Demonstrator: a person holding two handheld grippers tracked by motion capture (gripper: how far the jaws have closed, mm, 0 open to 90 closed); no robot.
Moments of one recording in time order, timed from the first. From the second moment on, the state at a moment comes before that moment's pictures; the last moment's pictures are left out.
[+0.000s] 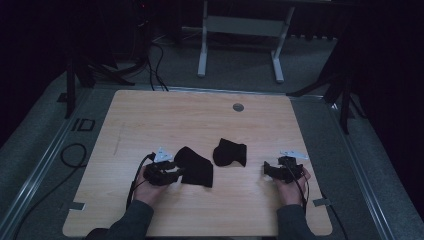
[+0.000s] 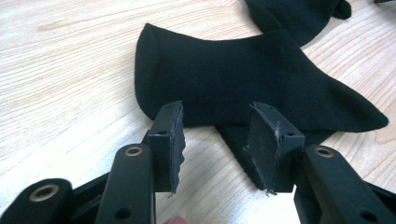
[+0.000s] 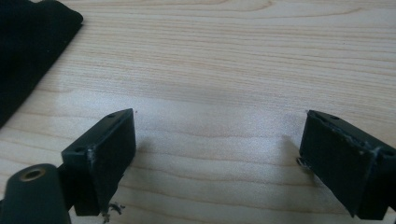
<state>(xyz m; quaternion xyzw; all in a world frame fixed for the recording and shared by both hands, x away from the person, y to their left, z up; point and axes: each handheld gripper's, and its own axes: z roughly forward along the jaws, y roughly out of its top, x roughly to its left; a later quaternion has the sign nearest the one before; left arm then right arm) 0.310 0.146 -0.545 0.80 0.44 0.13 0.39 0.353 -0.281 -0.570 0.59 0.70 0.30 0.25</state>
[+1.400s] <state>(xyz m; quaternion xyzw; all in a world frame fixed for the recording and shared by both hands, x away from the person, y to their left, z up) 0.294 0.120 -0.552 0.83 0.39 0.13 0.36 0.318 -0.199 -0.526 0.45 0.80 0.35 0.19</state>
